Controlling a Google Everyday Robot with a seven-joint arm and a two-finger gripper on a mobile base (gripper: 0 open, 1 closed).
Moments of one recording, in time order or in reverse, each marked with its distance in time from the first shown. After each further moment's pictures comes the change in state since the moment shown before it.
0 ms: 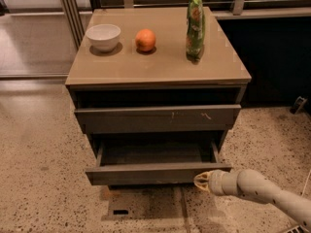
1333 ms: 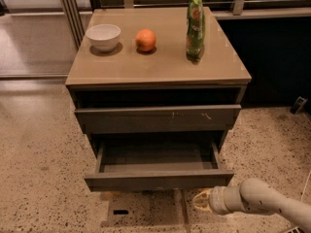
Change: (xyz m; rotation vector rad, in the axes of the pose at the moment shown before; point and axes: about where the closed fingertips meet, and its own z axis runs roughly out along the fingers) arm -0.023 0.083 -0.024 -0.221 -0.041 0.105
